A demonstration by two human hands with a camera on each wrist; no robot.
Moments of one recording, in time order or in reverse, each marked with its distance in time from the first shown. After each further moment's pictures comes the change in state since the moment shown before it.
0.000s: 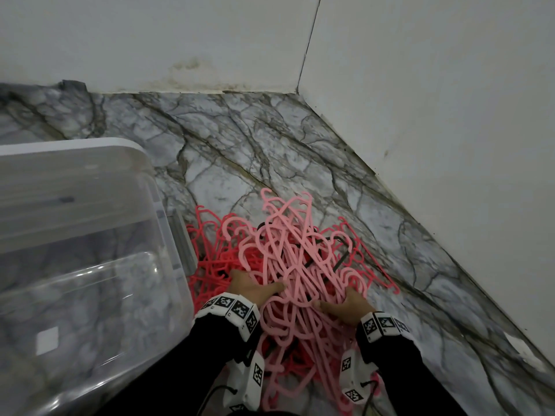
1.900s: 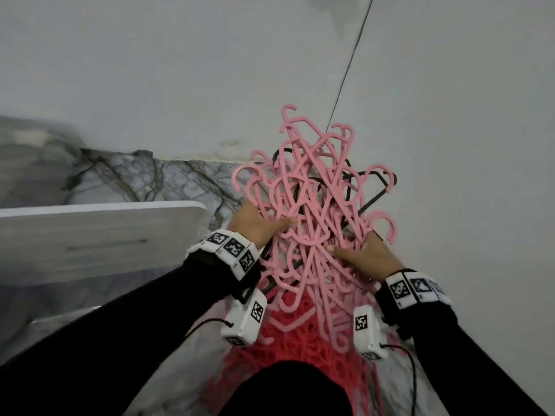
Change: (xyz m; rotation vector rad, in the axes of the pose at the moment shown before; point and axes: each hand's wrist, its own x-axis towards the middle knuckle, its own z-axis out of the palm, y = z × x) left_hand -0.112 0.123 -0.171 -0.168 0.314 0.631; right_hand -0.133 -0.157 -0.140 0.289 0.292 -0.513
